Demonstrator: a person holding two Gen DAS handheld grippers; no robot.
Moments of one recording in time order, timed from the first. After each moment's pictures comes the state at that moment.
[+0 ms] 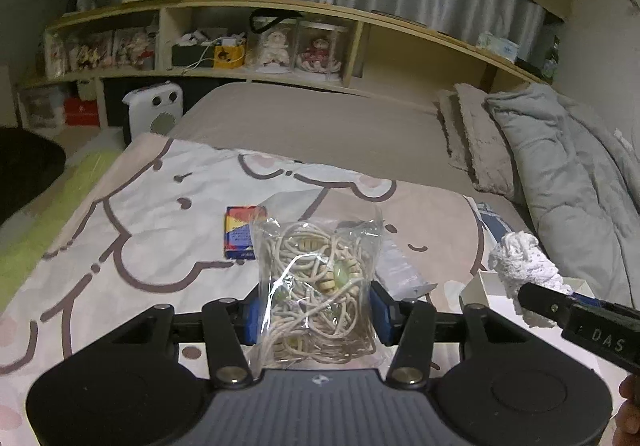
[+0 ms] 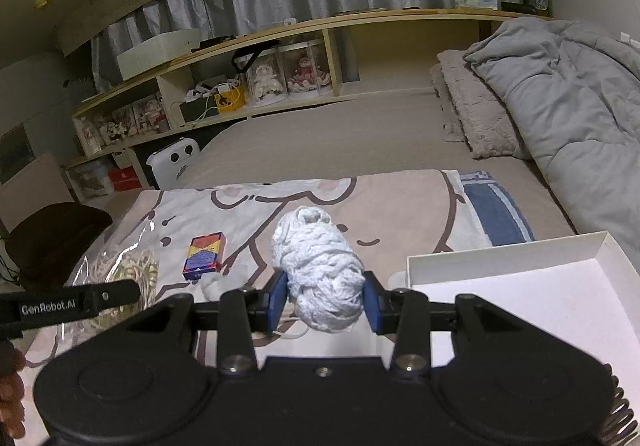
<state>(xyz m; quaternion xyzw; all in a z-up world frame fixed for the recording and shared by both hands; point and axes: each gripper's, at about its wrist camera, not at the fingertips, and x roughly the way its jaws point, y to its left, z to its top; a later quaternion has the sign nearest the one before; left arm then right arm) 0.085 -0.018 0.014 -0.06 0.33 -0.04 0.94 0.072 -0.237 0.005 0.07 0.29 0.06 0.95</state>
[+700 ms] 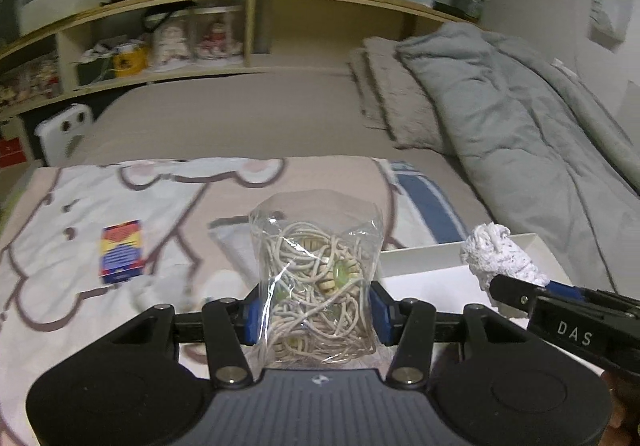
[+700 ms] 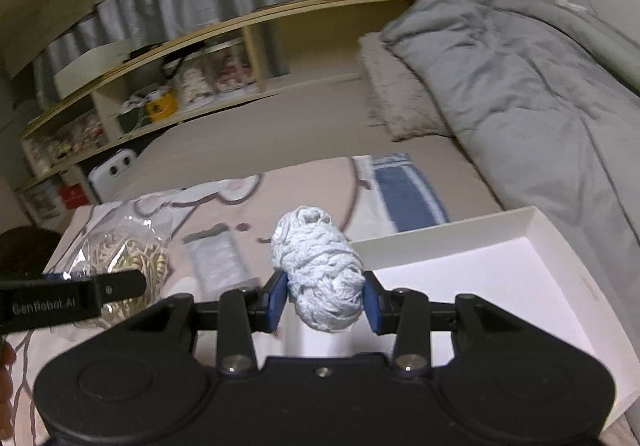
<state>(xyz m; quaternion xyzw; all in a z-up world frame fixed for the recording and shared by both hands) 0.121 -0.150 0.005 0.00 0.36 -0.14 0.92 0.081 -0.341 -0.015 0.11 0.31 -0.03 0.94</state>
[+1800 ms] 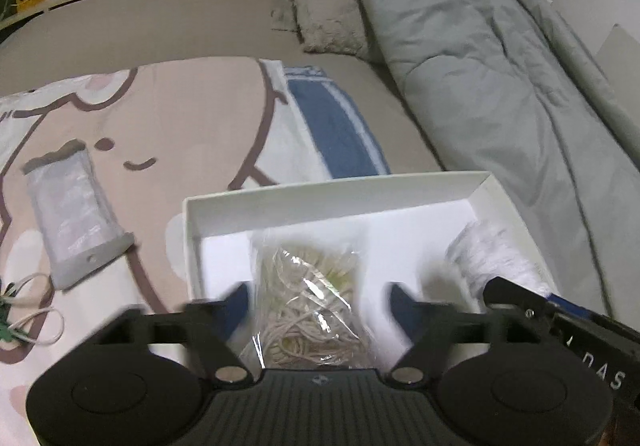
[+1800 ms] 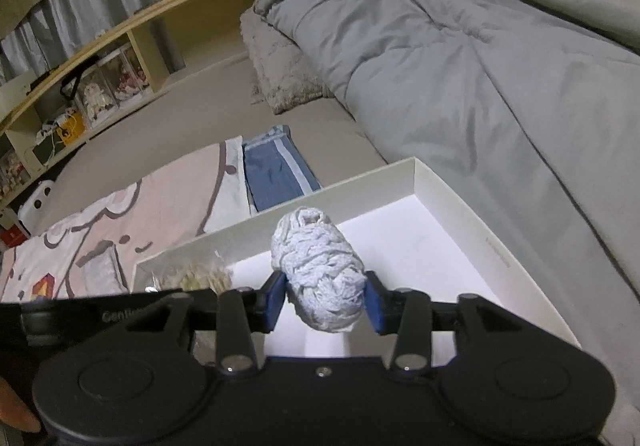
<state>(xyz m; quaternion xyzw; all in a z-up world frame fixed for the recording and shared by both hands) 0.182 -0.280 -0.081 -0.01 0.47 -0.21 0.86 0.094 -0.440 -0.065 0.17 0.36 -0.13 0.91</state>
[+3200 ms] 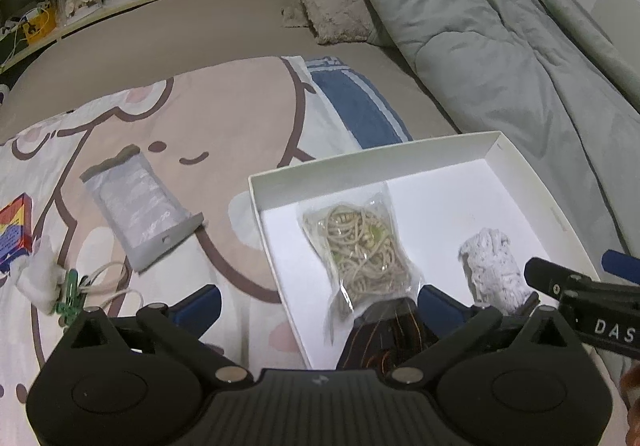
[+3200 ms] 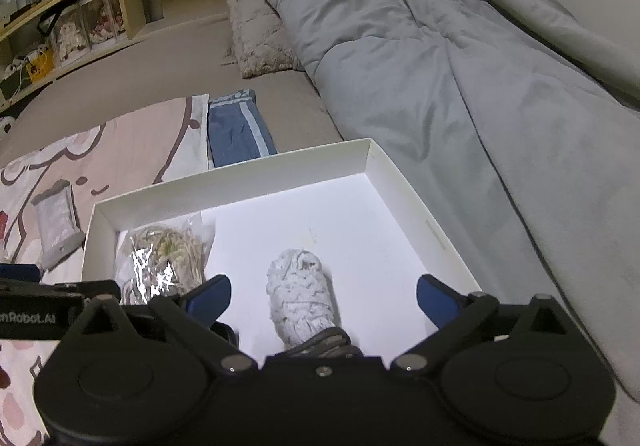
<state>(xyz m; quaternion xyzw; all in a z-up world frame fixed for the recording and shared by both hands) 0.147 -0.251 -0.055 0.07 0.47 -0.20 0.86 0.074 -0.425 -0.051 0.07 0.41 -0.17 0.89</state>
